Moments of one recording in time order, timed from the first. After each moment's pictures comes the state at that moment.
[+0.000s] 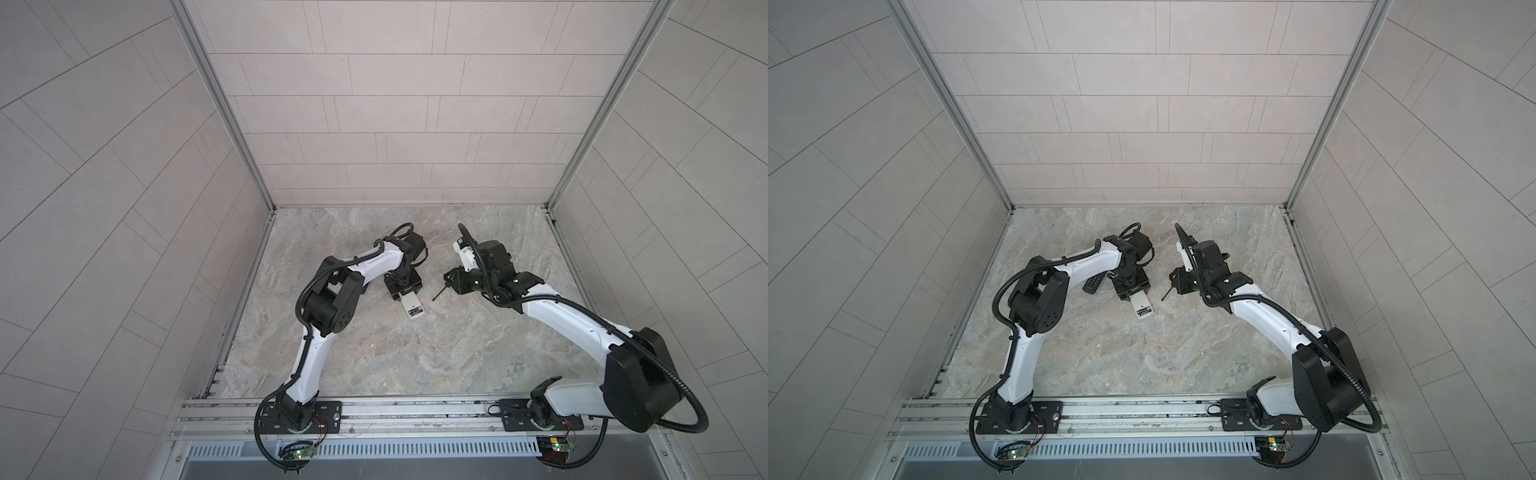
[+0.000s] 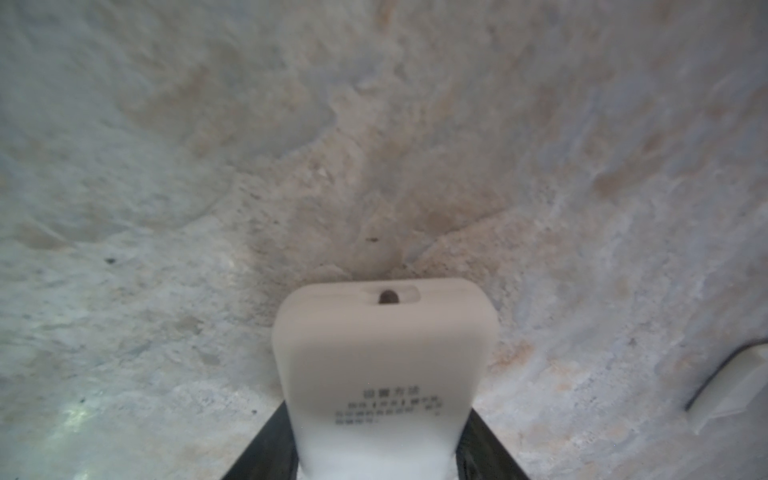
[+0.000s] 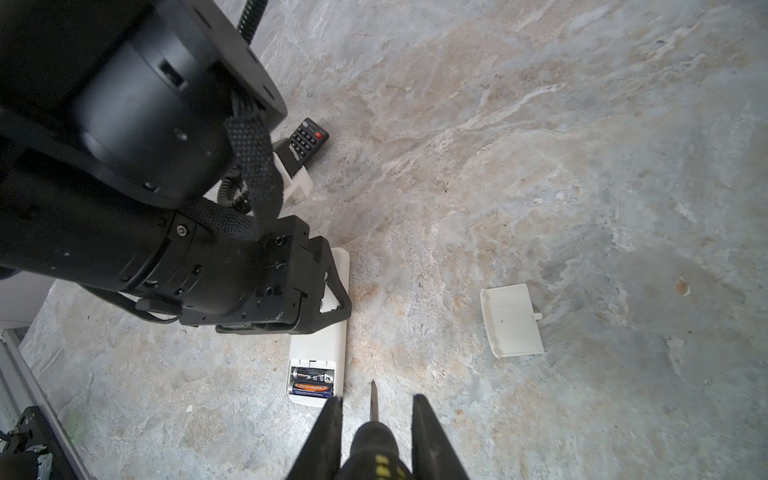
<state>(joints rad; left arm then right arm) -0.63 2.20 1.71 -0.99 0.14 -1.07 0.42 1.35 0.89 -0.27 -0.24 0.27</state>
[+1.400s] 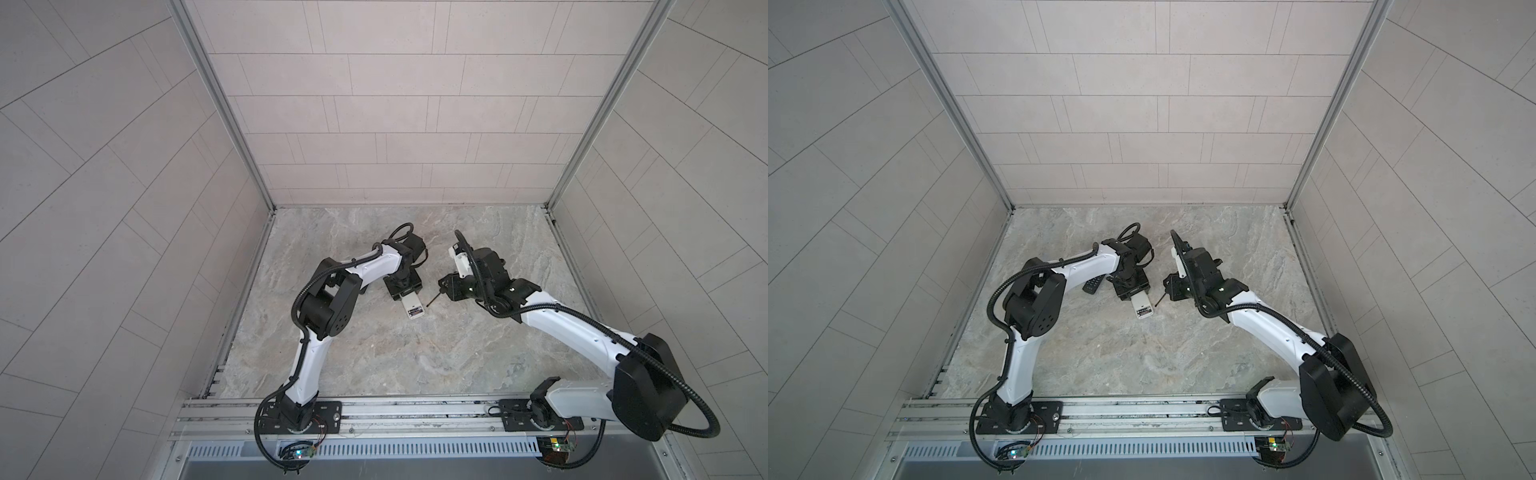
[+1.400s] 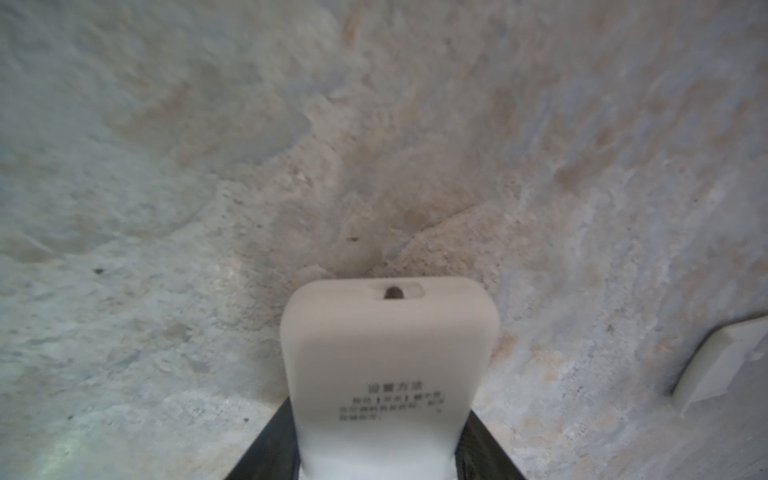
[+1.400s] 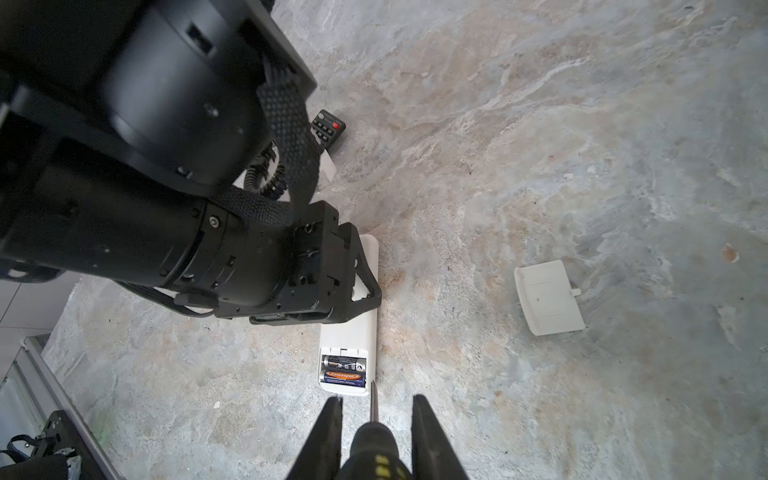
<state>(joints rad) -0.64 2.15 1.61 -0.89 0.12 -1.06 0.53 1.30 0.87 -0.27 -0.15 0.39</state>
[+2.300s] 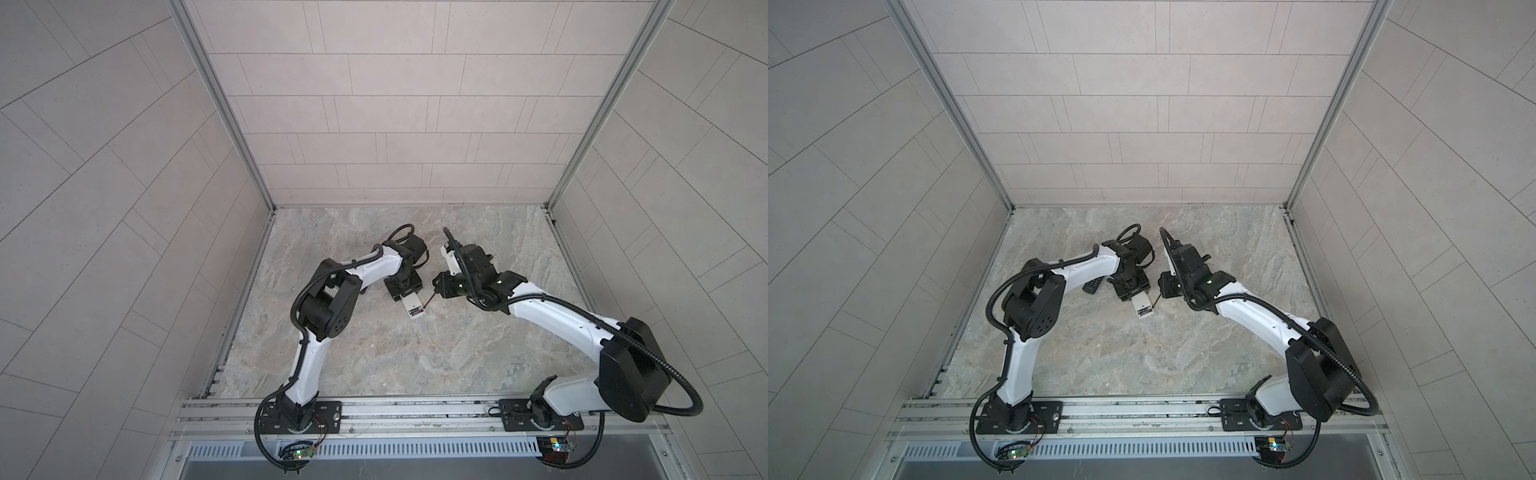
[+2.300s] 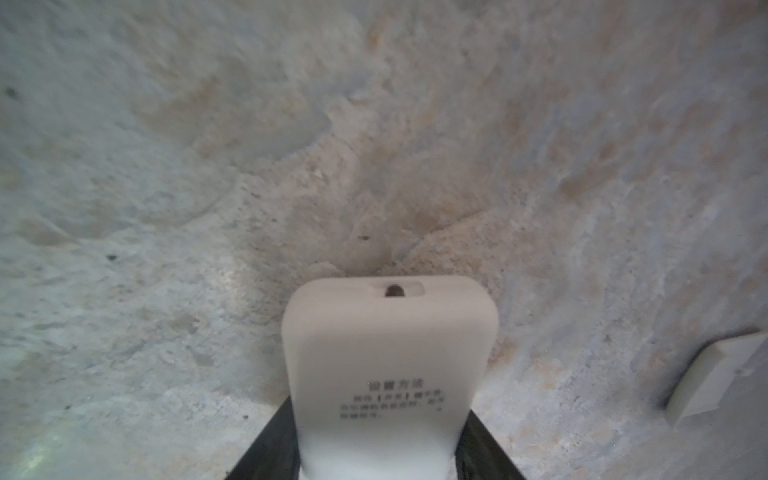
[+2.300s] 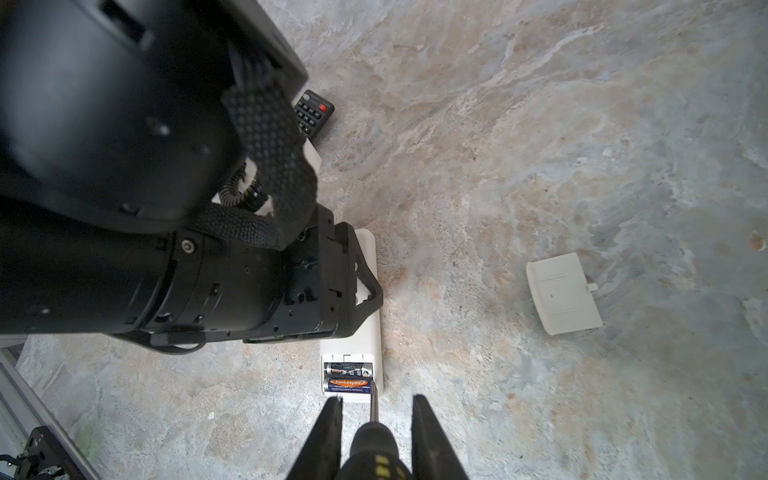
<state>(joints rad) -0.65 2.14 1.60 -0.87 0.10 -1.12 0.58 1.41 0.97 -0.34 -0.10 0.43</state>
